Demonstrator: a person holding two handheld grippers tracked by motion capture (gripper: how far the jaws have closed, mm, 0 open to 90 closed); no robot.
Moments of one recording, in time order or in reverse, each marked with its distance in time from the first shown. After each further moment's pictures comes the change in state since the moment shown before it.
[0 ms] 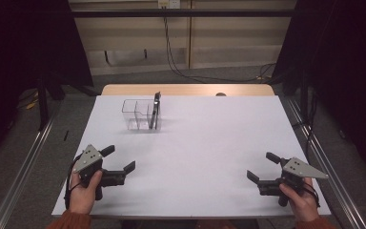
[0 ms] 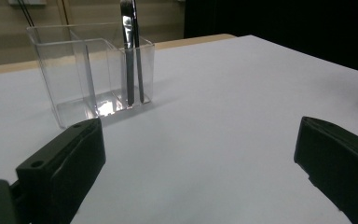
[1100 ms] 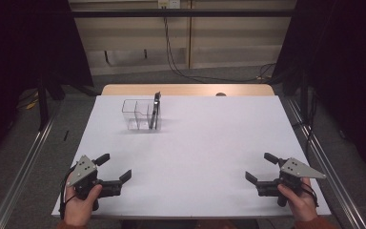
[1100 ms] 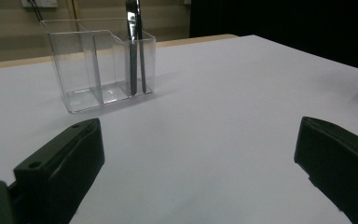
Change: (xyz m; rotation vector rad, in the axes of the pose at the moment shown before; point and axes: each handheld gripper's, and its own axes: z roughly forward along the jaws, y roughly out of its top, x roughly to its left) left arm -0.010 -0.012 -0.020 -0.020 0.027 -0.009; right arm 0.002 -0.002 0.003 0.012 0.016 -0.015
